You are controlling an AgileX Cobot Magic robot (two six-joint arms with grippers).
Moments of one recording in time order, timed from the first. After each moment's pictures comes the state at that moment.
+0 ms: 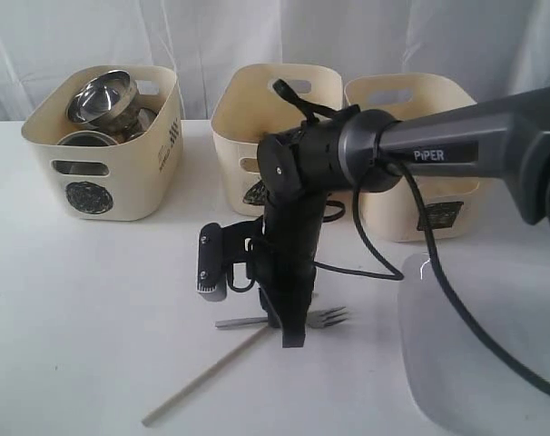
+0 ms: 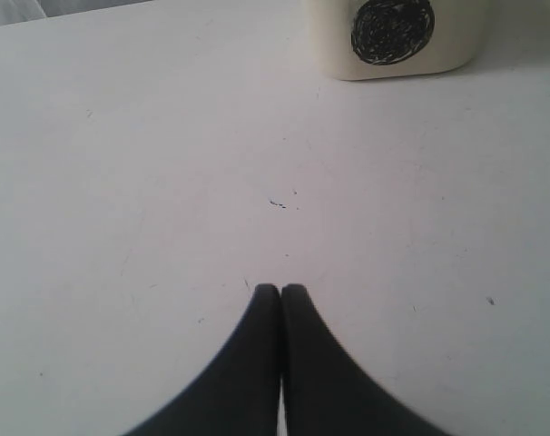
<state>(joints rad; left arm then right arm) 0.08 0.00 0.02 -0.12 0.43 0.26 0.54 2.10 -1.46 0.10 0.92 -1.05</state>
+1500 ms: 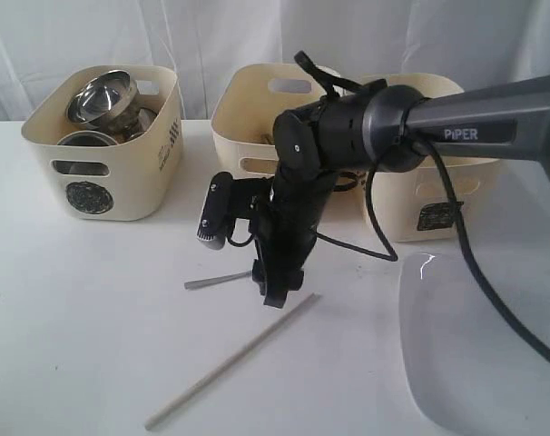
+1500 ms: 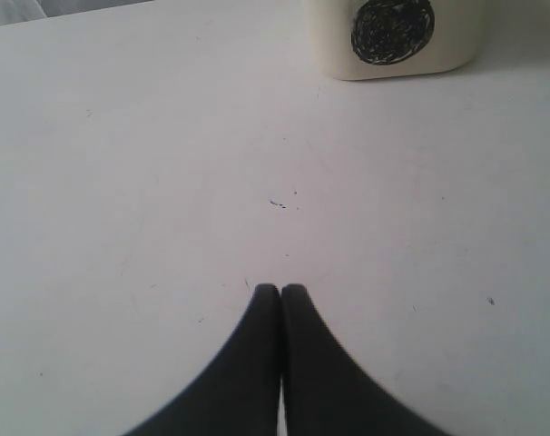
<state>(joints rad) 0.08 0.00 0.02 -0.12 0.43 0.26 0.50 2.05 -1.47 0.05 0.77 -0.84</state>
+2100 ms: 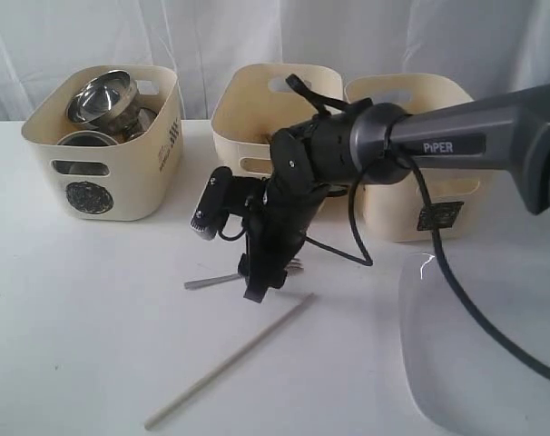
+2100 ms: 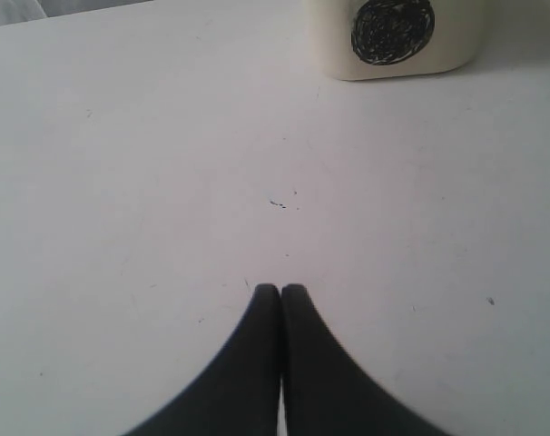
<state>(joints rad) 0.08 0.00 0.02 -0.12 0.43 0.26 0.50 2.11 -1.47 0.05 0.64 -0.68</state>
